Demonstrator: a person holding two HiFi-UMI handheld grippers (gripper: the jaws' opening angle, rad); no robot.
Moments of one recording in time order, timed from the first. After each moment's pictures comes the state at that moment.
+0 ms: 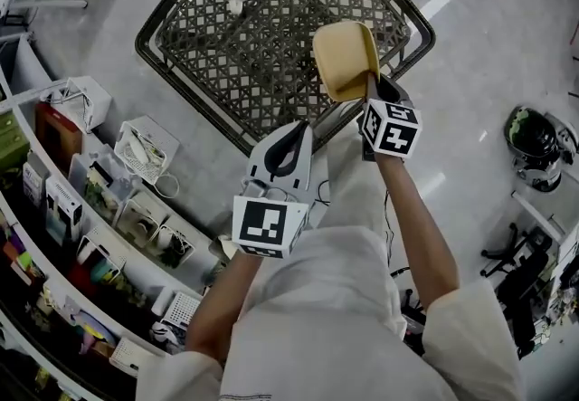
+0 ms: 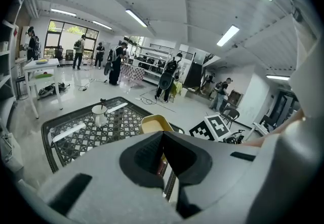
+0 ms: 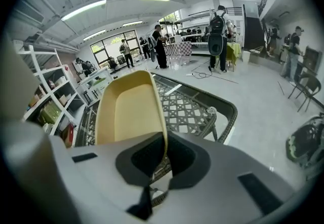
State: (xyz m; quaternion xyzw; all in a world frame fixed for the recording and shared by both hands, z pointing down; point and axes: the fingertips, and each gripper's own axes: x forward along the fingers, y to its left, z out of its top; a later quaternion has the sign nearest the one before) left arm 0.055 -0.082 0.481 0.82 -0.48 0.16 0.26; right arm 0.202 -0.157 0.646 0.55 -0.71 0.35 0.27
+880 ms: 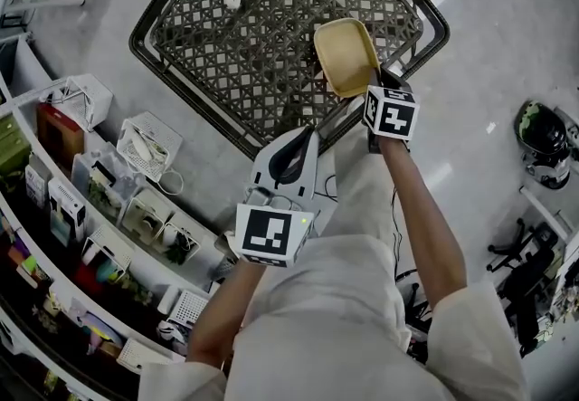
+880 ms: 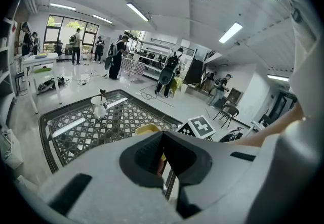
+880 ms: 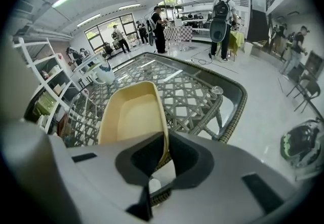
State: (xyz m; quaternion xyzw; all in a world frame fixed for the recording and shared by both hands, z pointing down) left arm 0.058 -0.081 0.506 0.82 -0.47 0.18 0.28; right arm 0.201 -0.158 0.711 0.53 -0.68 0.38 0.34
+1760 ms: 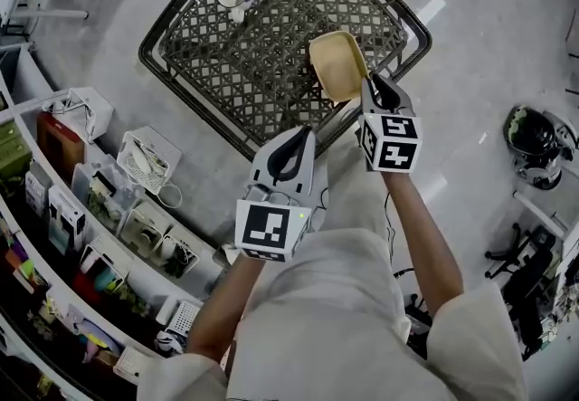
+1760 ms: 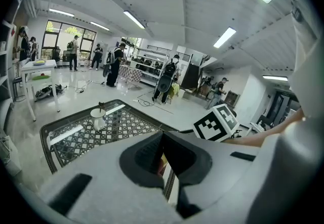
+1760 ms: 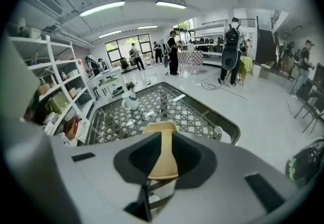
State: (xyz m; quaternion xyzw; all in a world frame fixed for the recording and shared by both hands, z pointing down) left arm 0.056 -0.077 0.466 0.83 -0.47 0.15 0.25; right arm 0.177 -0.155 0.585 0.53 -0.75 0.29 0.27
